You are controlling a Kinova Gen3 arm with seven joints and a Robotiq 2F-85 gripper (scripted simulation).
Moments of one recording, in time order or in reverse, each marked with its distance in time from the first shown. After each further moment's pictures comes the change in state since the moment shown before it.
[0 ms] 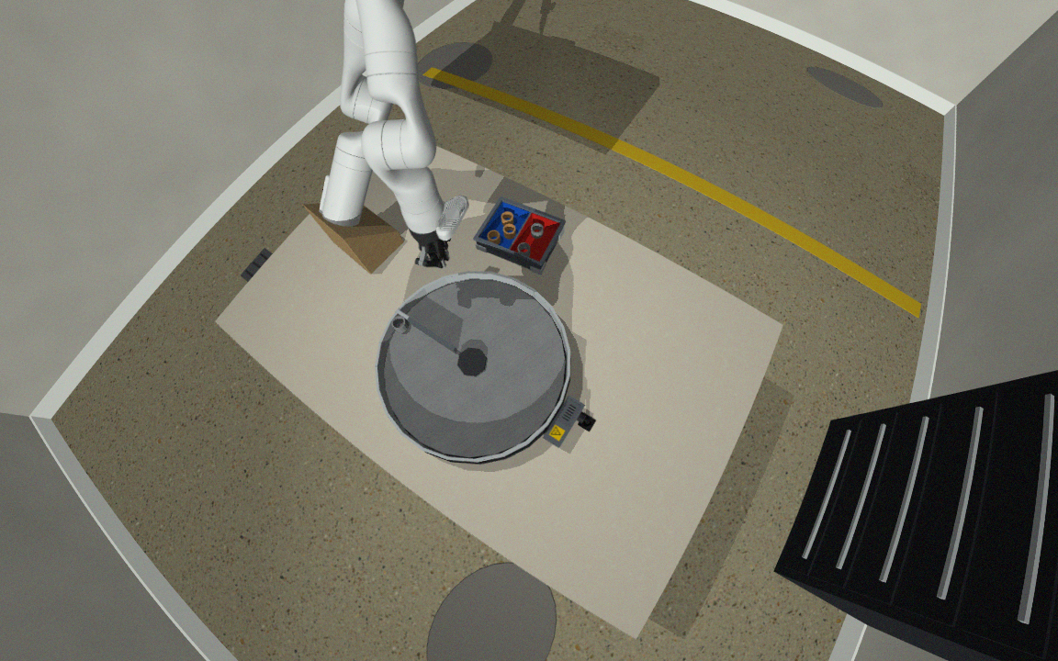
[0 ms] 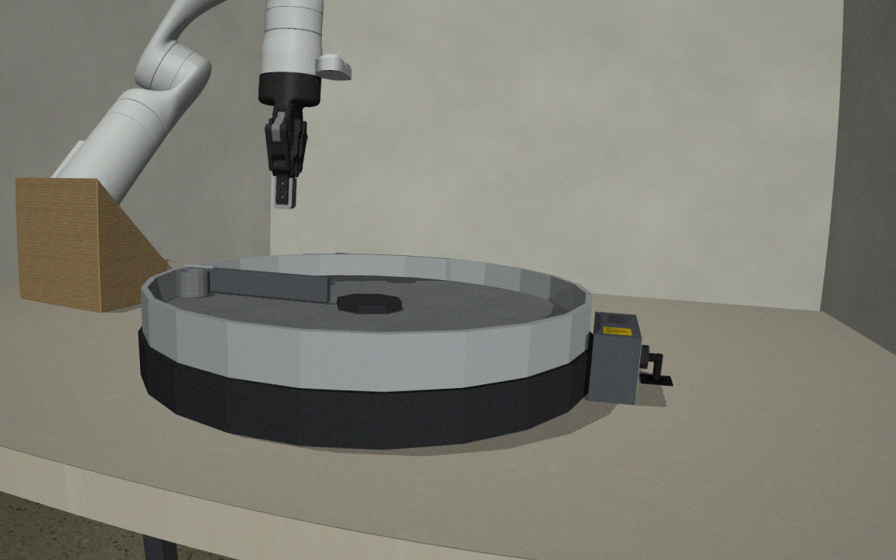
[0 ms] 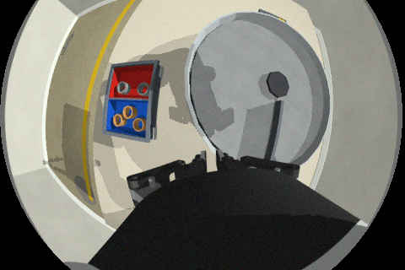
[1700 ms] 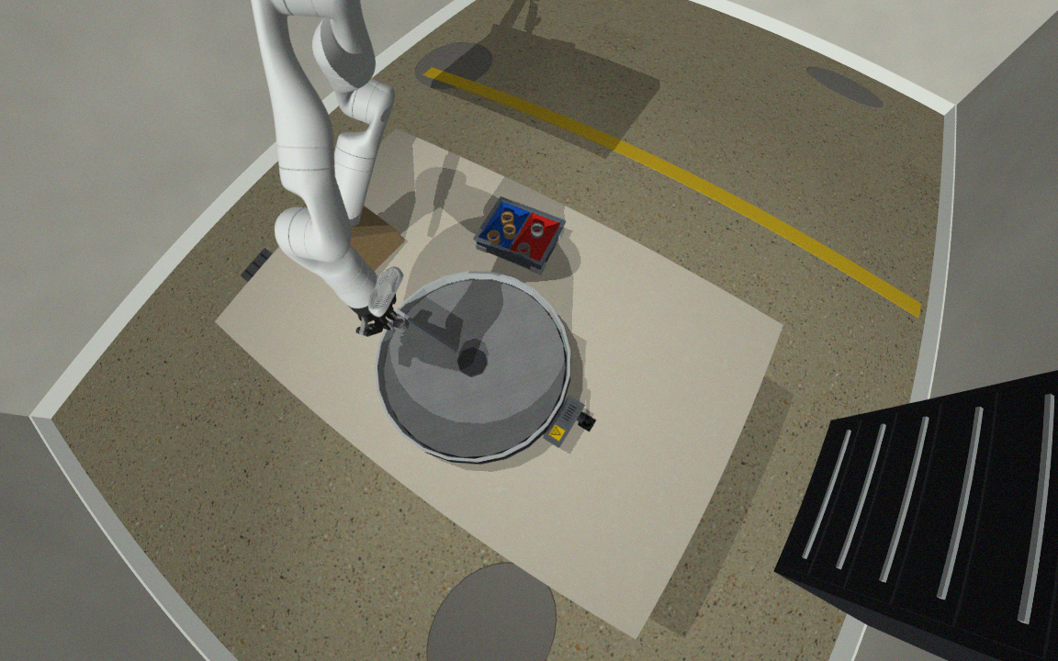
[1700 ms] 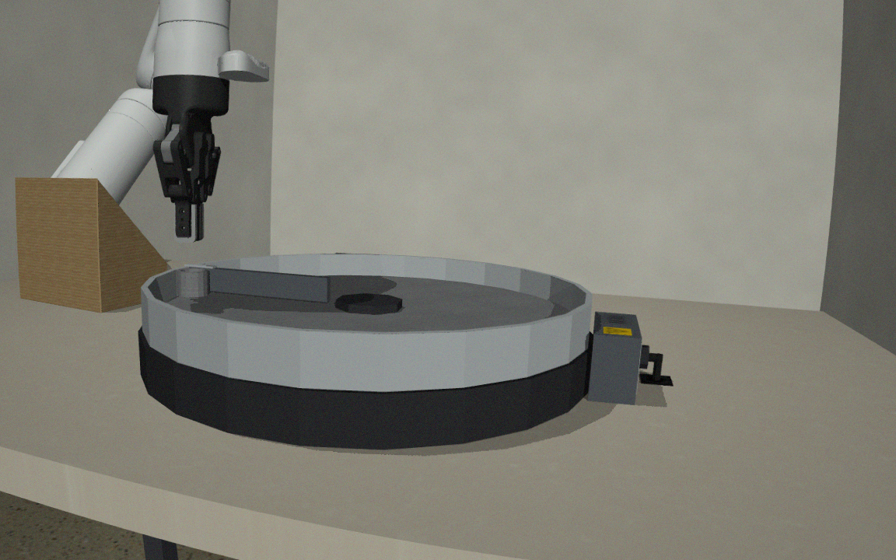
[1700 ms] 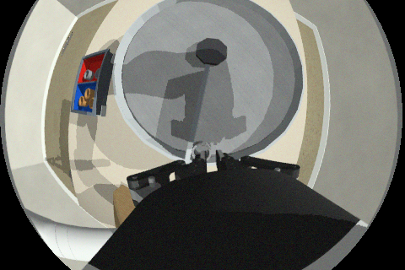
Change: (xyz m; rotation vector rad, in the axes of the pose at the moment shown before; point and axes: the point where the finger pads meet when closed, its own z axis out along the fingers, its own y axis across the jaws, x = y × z) arm -0.063 0.157 0.030 0.011 0.013 -0.010
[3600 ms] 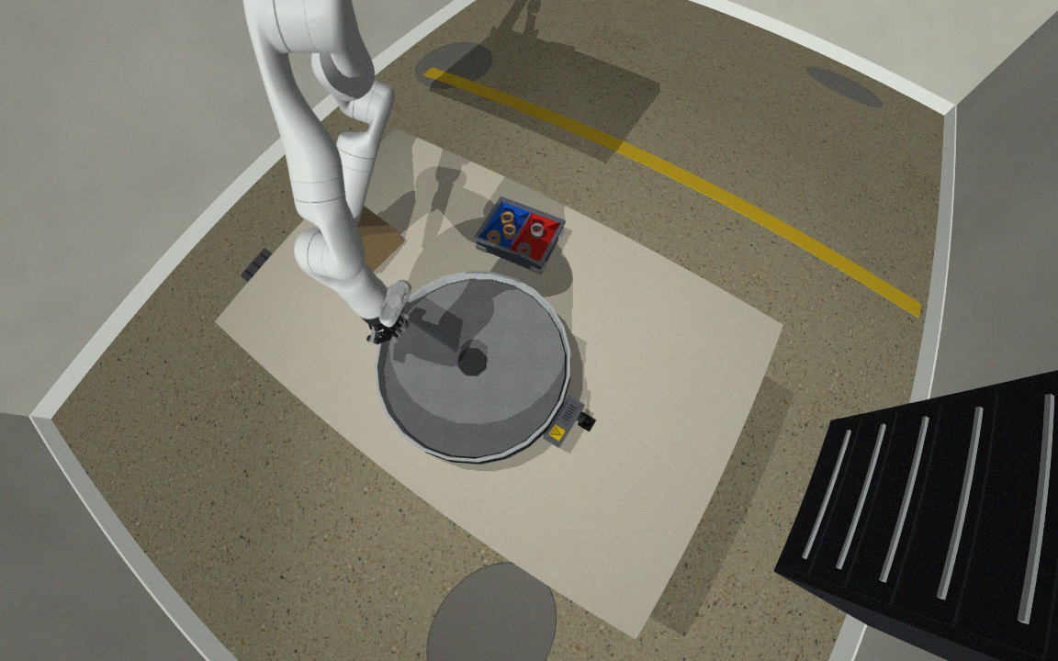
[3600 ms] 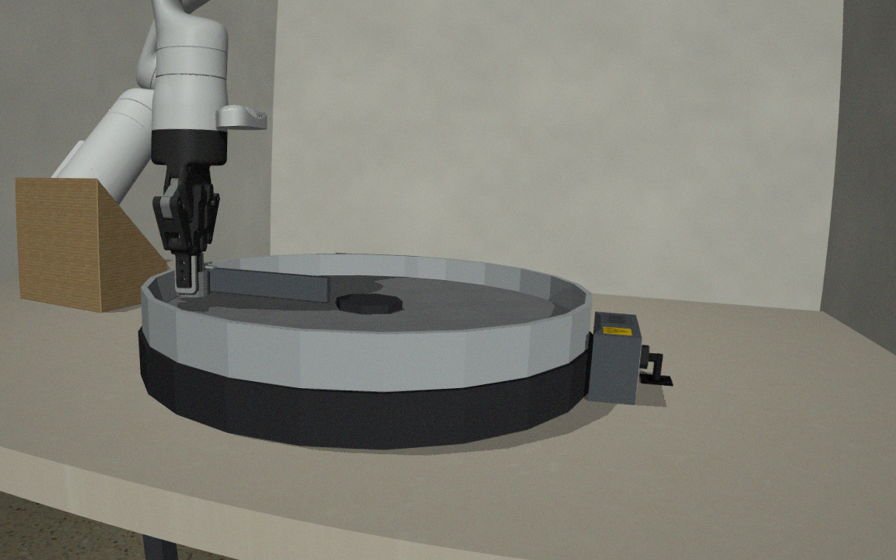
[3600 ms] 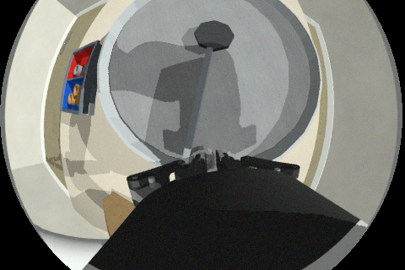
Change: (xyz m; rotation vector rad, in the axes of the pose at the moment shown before) arm -0.001 -0.002 0.051 0.007 -0.002 0.001
